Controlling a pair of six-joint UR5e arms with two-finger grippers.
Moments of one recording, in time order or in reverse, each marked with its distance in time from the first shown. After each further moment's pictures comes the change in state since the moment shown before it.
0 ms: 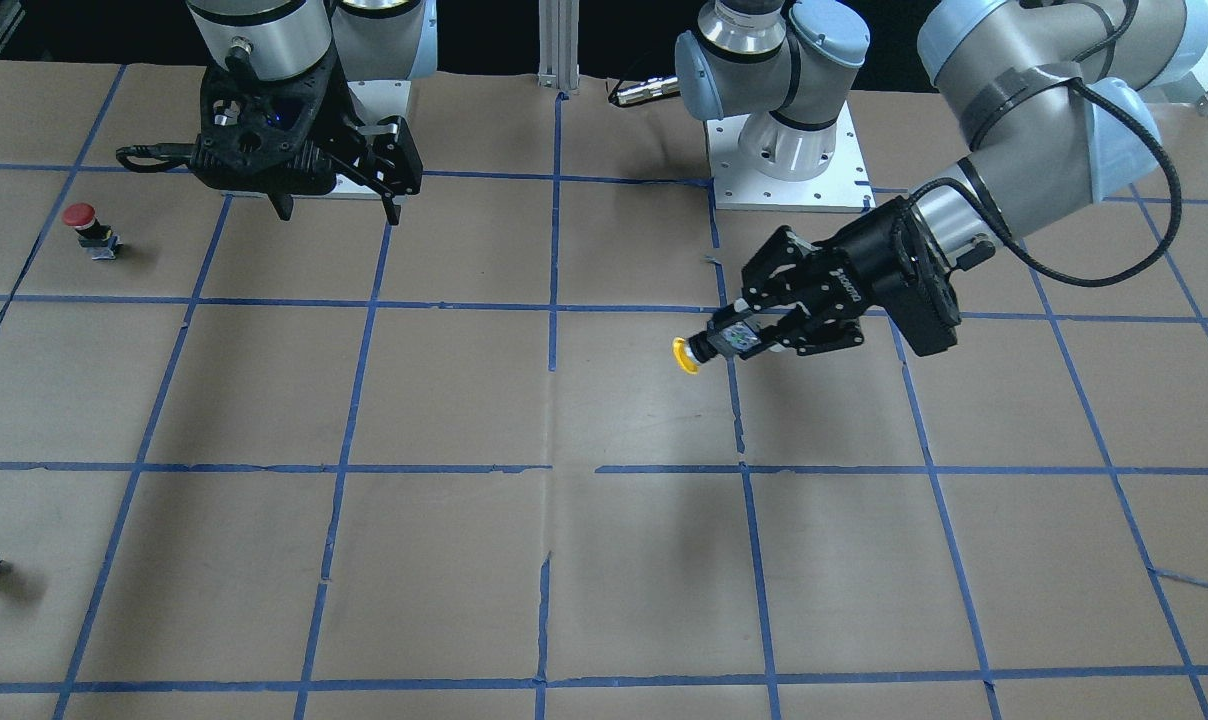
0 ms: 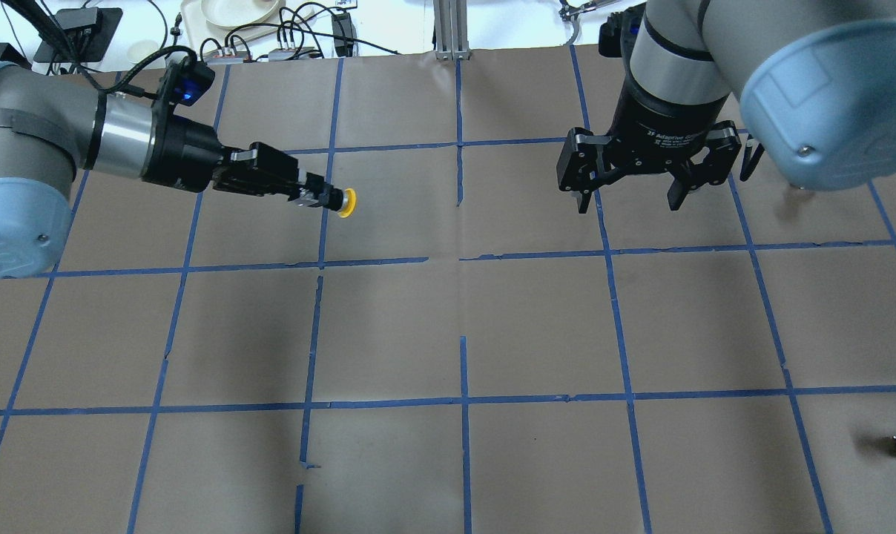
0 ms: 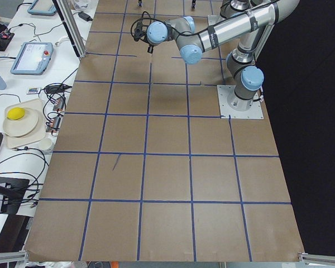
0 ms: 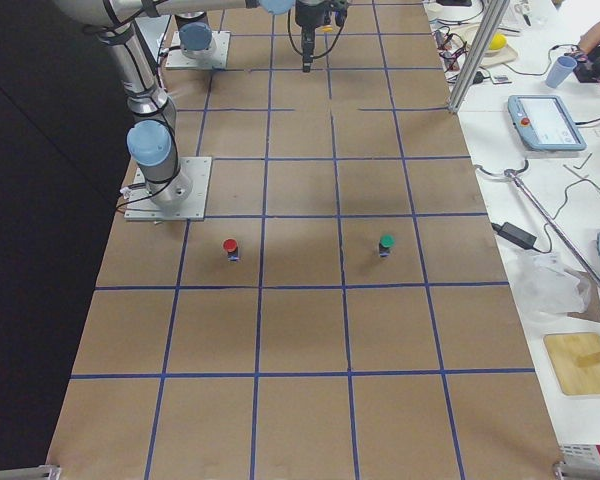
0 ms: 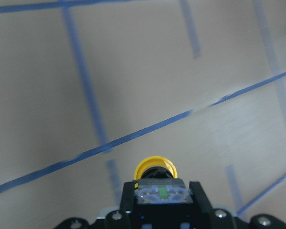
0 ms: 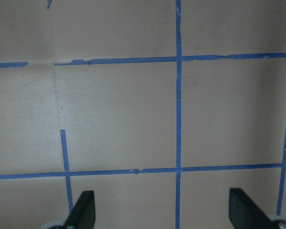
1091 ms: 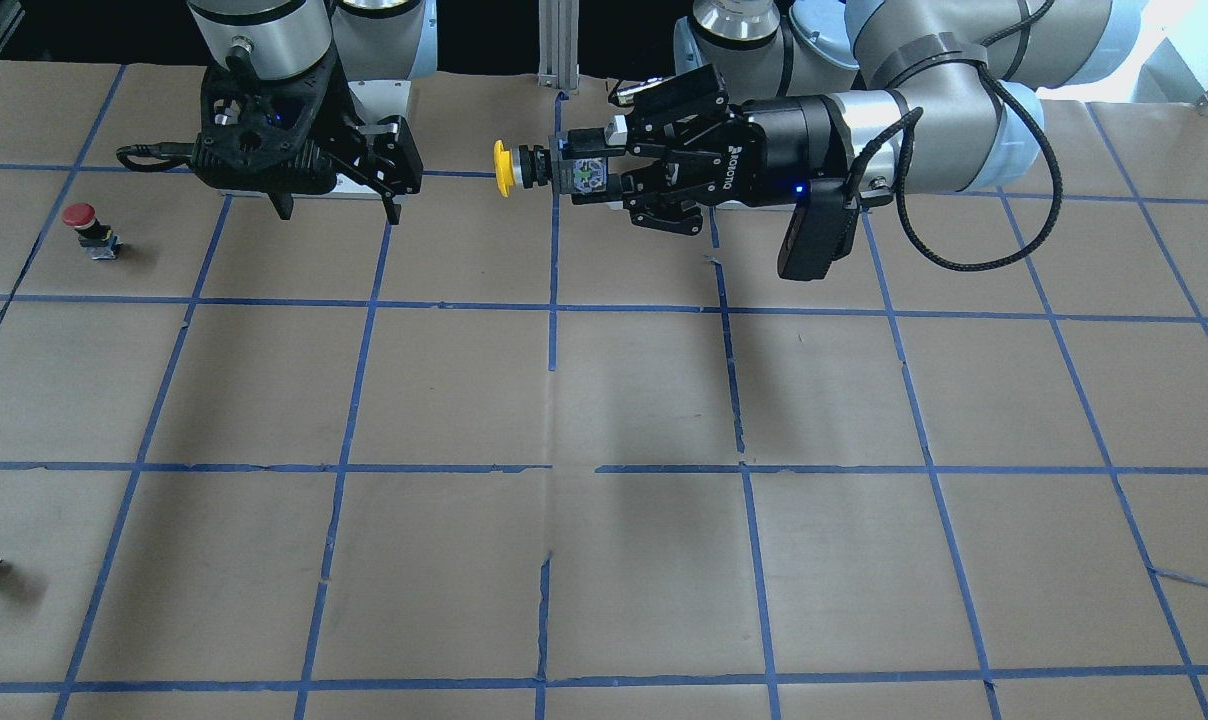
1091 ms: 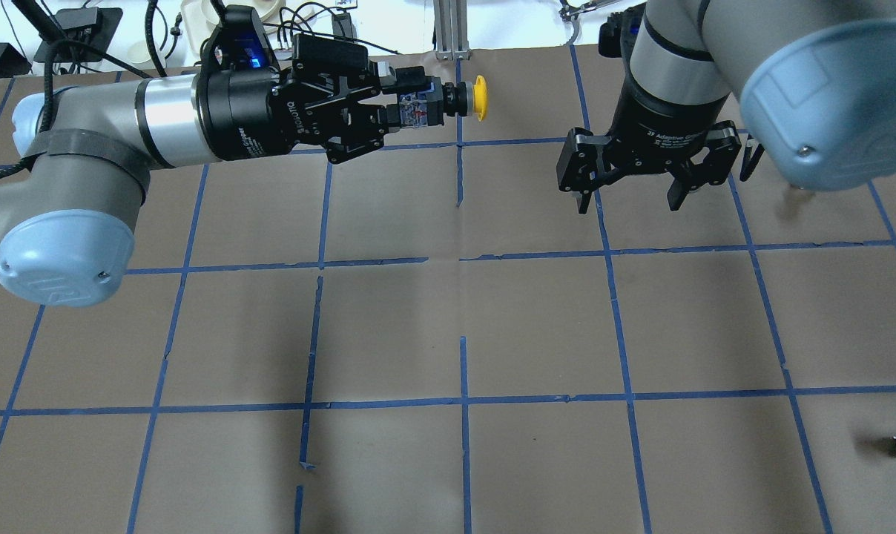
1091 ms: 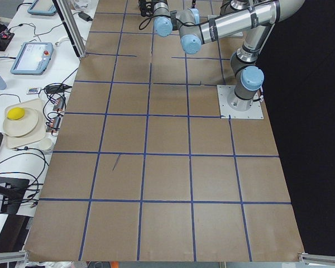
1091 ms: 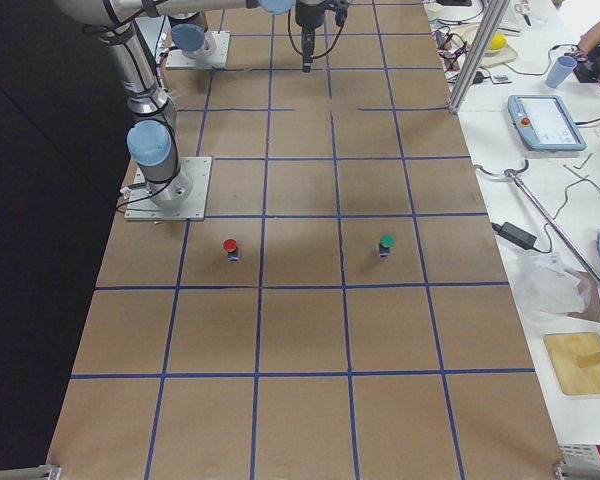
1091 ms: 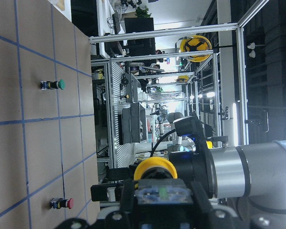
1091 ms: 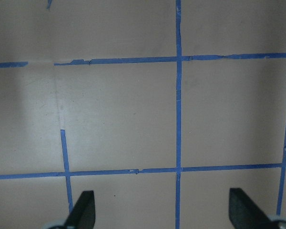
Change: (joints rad) left arm -0.131 0.035 -0.031 0.004 -0.583 -0.369; right arm 0.000 0.000 0.000 0.000 0.000 -0.001
